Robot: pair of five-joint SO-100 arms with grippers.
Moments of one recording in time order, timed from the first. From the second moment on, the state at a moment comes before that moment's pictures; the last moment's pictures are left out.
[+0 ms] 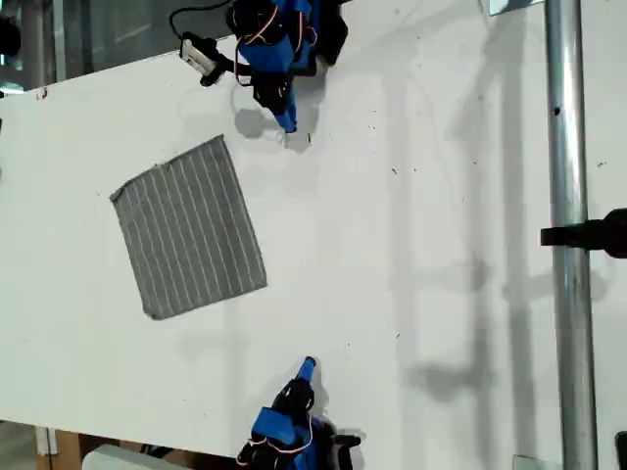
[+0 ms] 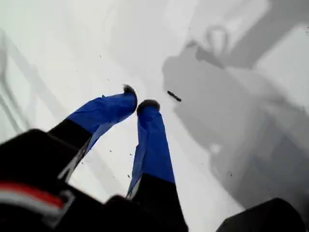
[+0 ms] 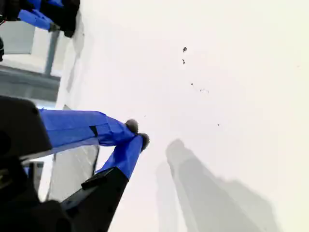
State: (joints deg) arm 0 -3.4 198.7 178.4 74.0 -54.8; arm 1 11.6 188.3 166.2 83.0 84.6
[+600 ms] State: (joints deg) arm 0 -11.2 198.8 178.5 74.0 -78.0; arm 1 13.0 188.3 166.2 83.2 84.4
